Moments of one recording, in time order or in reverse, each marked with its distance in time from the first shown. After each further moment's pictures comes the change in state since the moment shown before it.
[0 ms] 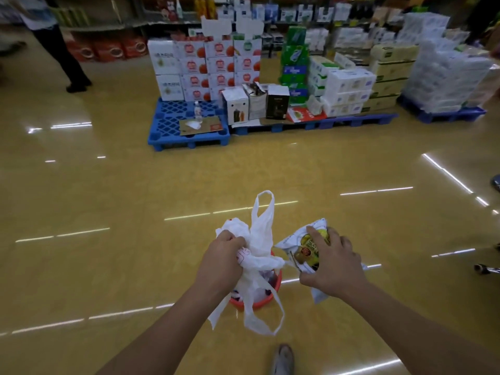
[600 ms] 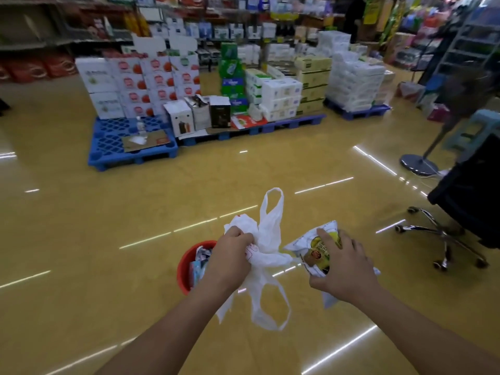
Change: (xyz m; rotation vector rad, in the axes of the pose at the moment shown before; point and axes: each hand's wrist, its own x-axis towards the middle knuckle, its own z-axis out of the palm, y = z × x) left_hand -0.072 0.126 0.040 -0.078 -0.100 0.261; right_hand -0.168 0.110 -0.014 0.008 0.110 0.259
